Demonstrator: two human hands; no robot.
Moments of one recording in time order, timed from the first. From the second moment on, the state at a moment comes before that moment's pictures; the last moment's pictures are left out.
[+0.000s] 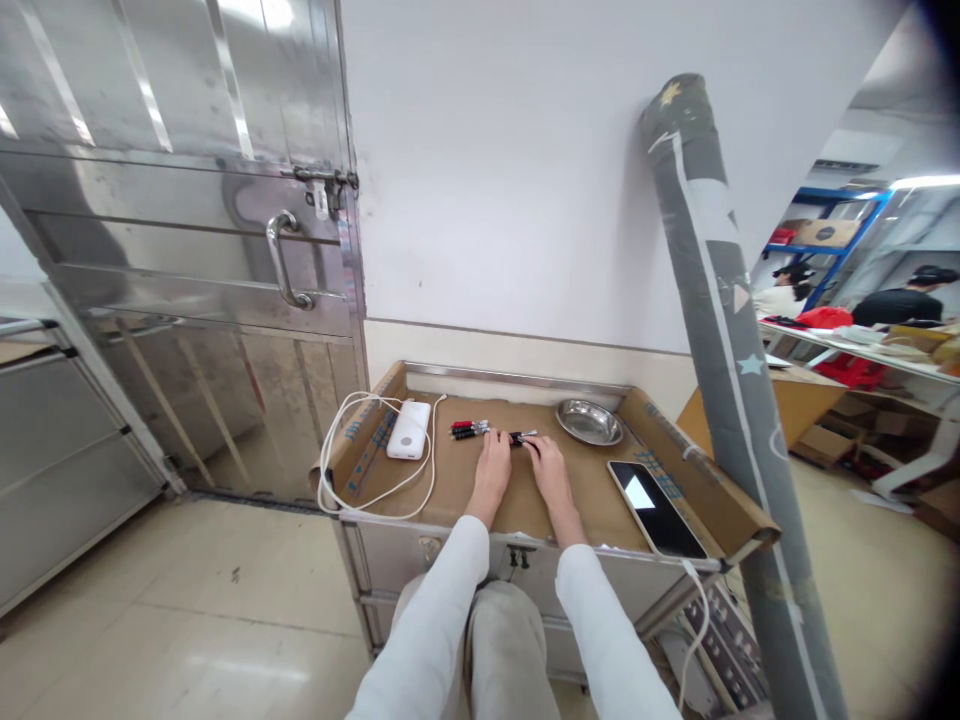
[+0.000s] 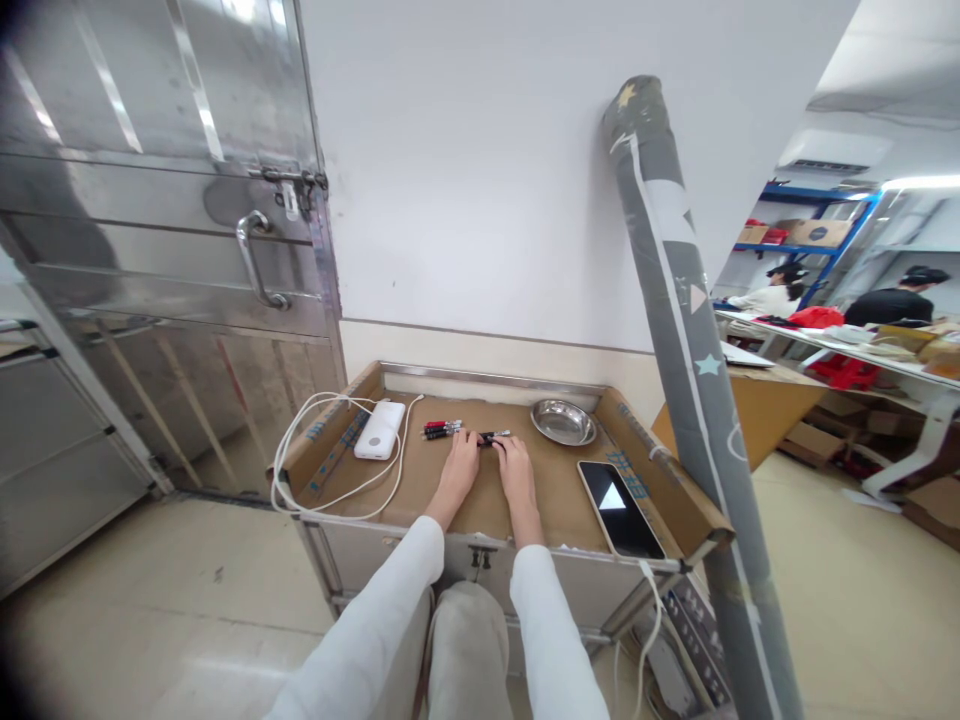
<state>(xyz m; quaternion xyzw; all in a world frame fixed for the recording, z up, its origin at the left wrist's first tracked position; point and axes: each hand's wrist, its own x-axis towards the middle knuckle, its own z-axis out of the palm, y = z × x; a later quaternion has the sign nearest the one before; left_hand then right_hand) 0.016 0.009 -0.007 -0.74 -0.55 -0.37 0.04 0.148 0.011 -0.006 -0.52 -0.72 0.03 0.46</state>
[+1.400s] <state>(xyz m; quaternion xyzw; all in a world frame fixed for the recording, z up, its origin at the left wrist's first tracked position) 0.015 0.001 0.005 -0.73 -0.58 -0.36 0.04 0.147 0.007 -0.003 -0.50 -0.75 0.03 0.44</state>
